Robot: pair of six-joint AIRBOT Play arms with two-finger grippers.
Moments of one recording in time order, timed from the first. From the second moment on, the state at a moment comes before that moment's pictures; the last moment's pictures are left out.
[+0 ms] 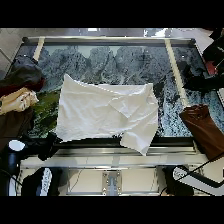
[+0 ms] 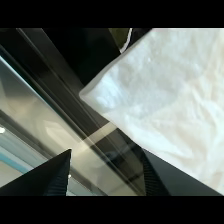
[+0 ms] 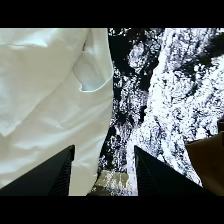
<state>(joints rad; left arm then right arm) 0.48 -0.56 0.21 1.10 -1.14 -1.93 -0.34 -1.22 1.46 -1.18 1.44 1.25</state>
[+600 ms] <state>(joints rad) 0.54 -0.66 0.19 1.04 -1.02 -1.93 -0.29 -1.22 1.46 -1.18 1.46 1.24</state>
